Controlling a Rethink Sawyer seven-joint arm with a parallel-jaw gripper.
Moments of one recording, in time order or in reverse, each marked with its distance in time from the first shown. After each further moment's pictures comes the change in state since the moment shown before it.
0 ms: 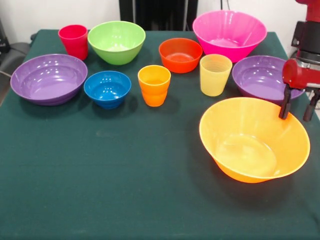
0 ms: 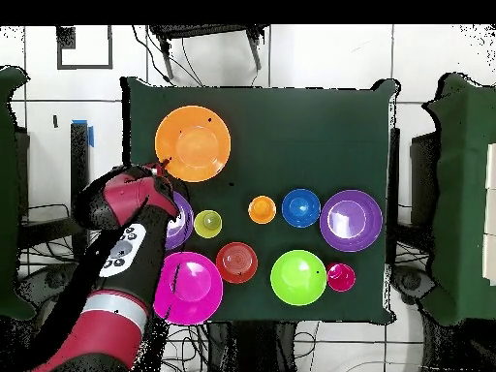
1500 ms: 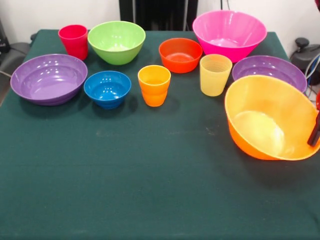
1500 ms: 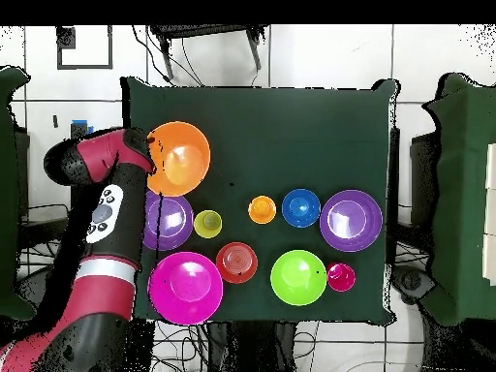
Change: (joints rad) arm 0.003 0.223 -0.089 -0.484 0.069 0.404 0.017
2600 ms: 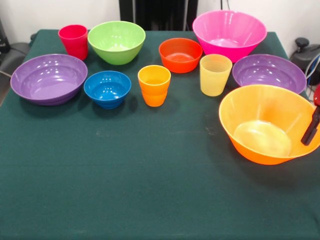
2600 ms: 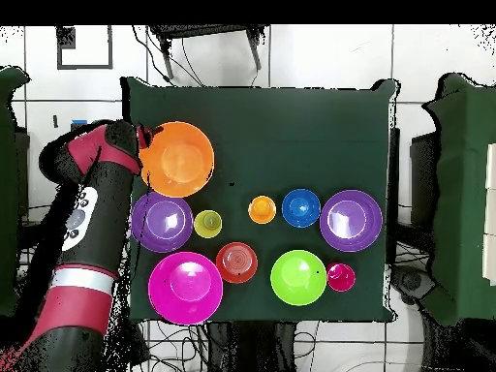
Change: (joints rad) arm 0.043 0.048 -0.188 -0.063 0.000 0.025 0.093
